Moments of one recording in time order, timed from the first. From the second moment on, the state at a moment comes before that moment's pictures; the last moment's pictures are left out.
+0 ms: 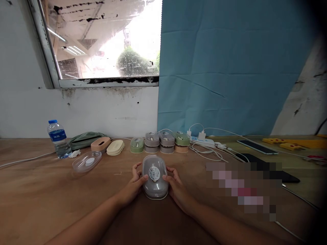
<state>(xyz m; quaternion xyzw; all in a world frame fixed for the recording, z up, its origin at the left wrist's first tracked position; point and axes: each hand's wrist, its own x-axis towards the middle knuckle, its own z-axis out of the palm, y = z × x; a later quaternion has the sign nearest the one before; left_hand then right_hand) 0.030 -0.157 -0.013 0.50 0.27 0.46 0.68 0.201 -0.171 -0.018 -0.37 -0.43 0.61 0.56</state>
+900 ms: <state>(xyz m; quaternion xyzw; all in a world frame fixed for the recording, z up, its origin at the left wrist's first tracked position) 0.029 -0.156 -0.012 0.48 0.27 0.45 0.70 0.200 -0.172 -0.013 -0.36 -0.39 0.64 0.56</state>
